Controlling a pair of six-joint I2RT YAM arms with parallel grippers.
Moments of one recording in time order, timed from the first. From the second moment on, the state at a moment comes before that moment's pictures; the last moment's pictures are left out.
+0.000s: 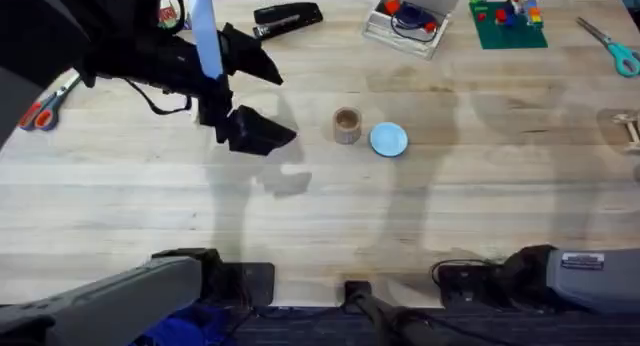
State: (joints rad) left arm 0.04 1.34 1.17 -1.20 0.82 1.22; right arm -0.42 1.56 1.82 -1.34 -0.98 -0.89
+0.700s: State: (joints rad) left arm 0.04 1.34 1.17 -1.20 0.82 1.22; right arm -0.32 1.58 1.82 -1.57 -1.16 -1.26
